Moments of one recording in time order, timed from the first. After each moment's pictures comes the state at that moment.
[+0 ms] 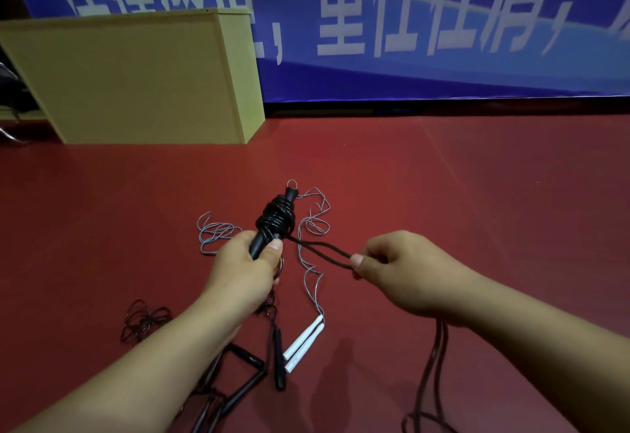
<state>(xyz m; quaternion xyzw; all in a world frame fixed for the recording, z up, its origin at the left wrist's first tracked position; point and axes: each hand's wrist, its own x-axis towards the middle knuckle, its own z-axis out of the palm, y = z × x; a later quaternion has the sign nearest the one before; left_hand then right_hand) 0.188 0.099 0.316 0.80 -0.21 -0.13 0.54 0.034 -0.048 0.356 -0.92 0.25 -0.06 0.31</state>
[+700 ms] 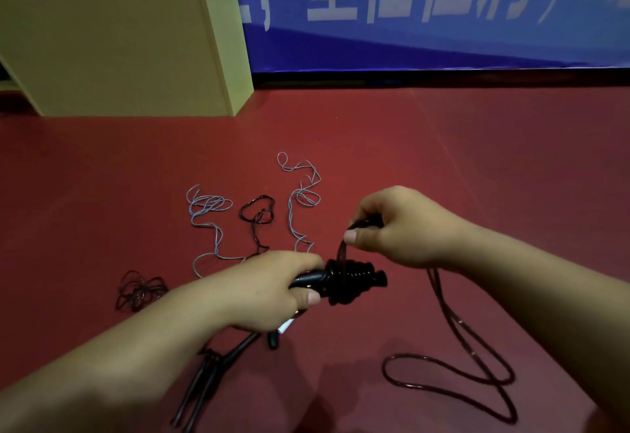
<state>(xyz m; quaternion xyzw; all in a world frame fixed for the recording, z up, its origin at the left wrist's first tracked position) 0.153 0.112 0.324 0.79 -0.54 -0.26 0.11 0.028 -0.058 0.358 -0.94 0.19 -0.07 0.29</state>
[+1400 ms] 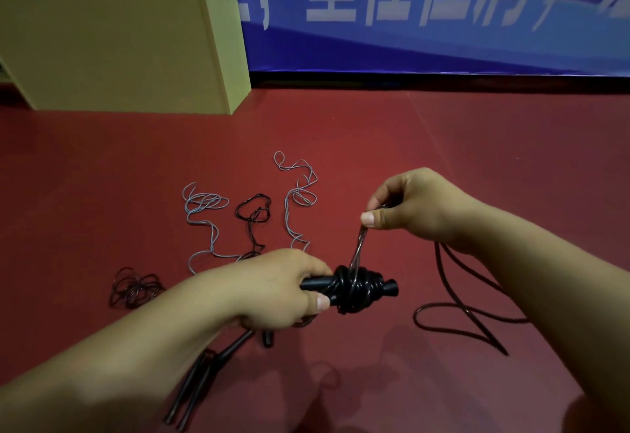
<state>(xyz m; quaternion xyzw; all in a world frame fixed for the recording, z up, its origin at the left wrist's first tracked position) 0.146 0.110 0.331 0.76 -0.53 -0.35 0.13 0.022 -0.082 0.362 -0.85 0.25 -0.10 0.45</state>
